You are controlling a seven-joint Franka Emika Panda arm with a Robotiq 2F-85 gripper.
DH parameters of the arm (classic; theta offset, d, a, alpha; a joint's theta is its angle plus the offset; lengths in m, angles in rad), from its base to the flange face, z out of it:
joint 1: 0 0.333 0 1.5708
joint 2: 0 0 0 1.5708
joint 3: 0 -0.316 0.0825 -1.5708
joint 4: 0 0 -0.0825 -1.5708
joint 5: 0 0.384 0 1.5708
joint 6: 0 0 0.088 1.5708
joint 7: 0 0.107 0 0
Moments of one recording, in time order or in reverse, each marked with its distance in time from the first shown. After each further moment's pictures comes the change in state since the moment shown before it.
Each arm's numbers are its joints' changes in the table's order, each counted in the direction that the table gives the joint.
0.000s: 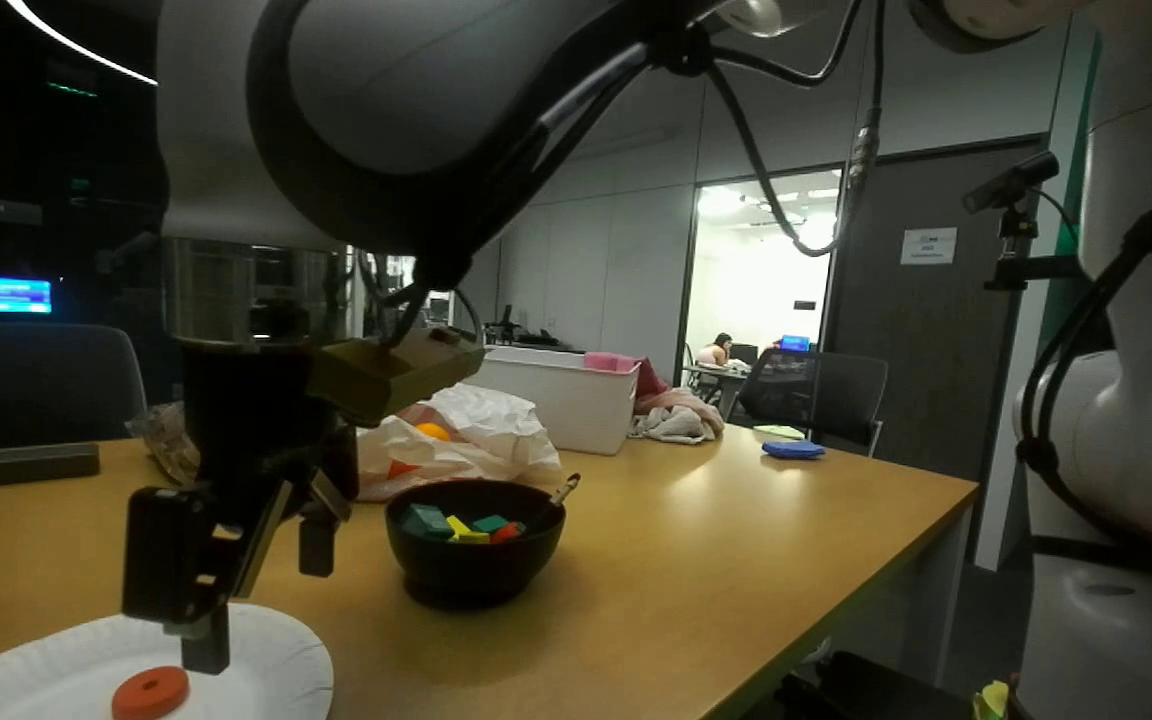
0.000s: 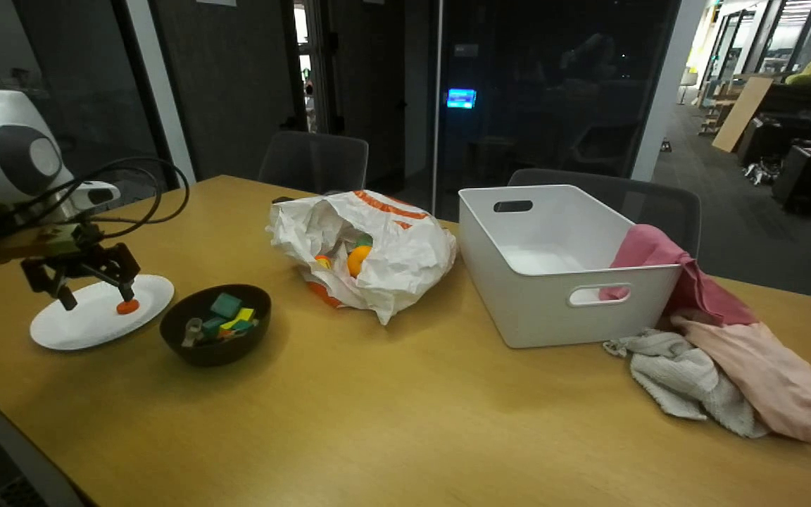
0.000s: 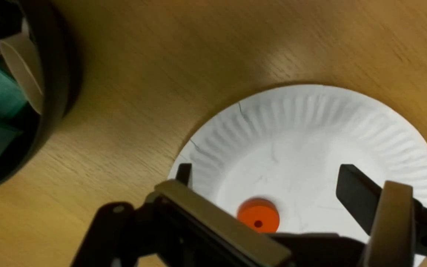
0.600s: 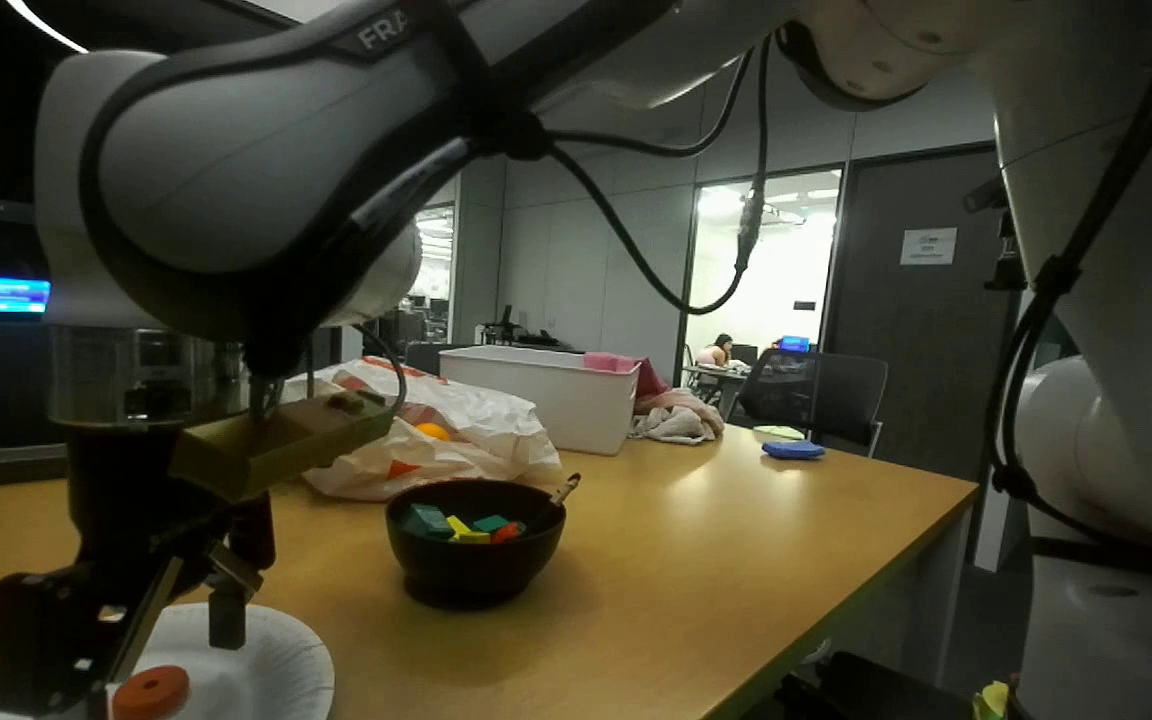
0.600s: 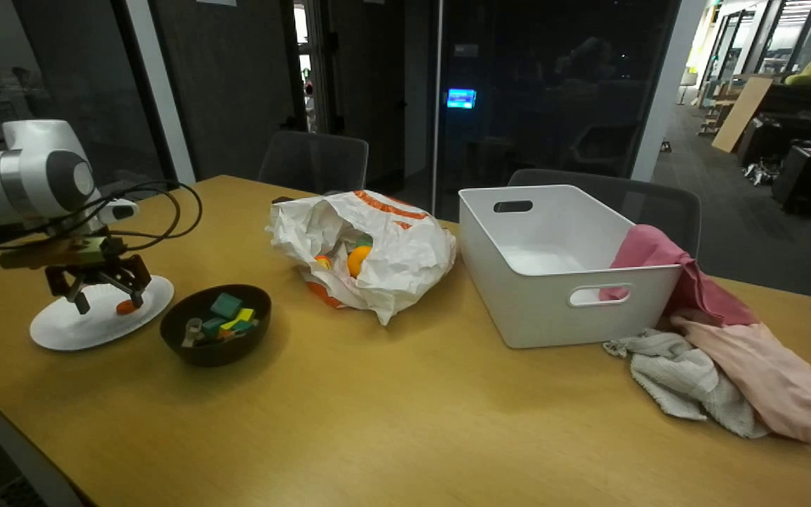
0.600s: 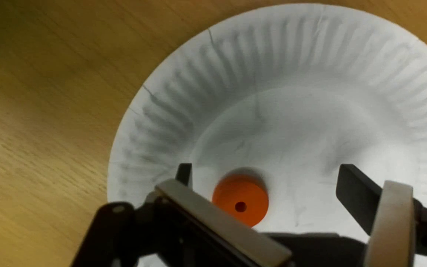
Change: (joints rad) arm 0.036 -0.234 0.028 0.192 -0.011 -0.001 -0.001
